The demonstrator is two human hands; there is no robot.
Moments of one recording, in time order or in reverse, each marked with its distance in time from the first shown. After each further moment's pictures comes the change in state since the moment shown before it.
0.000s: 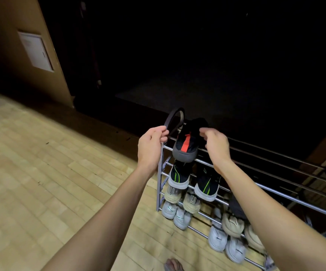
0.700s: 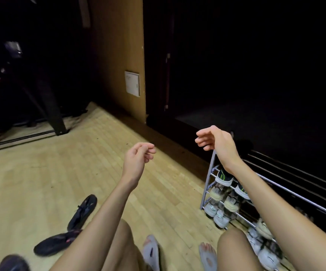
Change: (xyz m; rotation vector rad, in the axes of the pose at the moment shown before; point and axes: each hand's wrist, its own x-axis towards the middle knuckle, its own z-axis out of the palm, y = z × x) left_hand -0.275 0.142 -0.231 0.014 0.311 0.166; right_hand -0.280 -0.165 -0.006 0.167 -0.575 -0.355
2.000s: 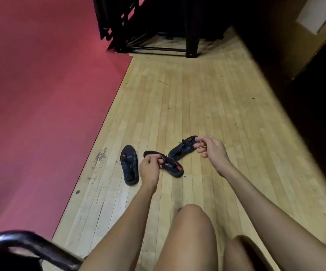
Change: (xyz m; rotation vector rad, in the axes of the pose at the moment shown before) left_hand -0.049 -0.202 -0.341 -0.012 0.982 -0.482; right_hand -0.018 0.183 0.472 -0.076 -0.740 0.412
